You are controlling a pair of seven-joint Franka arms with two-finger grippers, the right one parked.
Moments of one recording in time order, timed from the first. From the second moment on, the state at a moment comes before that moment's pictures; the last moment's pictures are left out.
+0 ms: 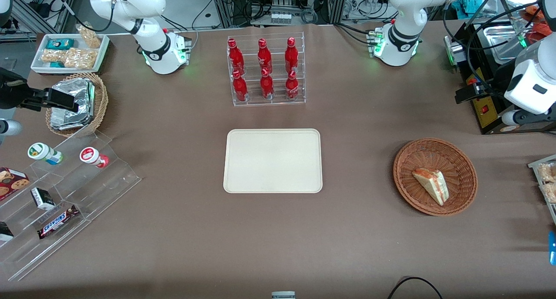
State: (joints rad) arm 0.12 0.04 -0.19 -1.51 0.00 1.29 -0.27
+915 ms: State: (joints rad) arm 0.15 0.12 -0.17 -1.66 0.00 1.37 -0.29
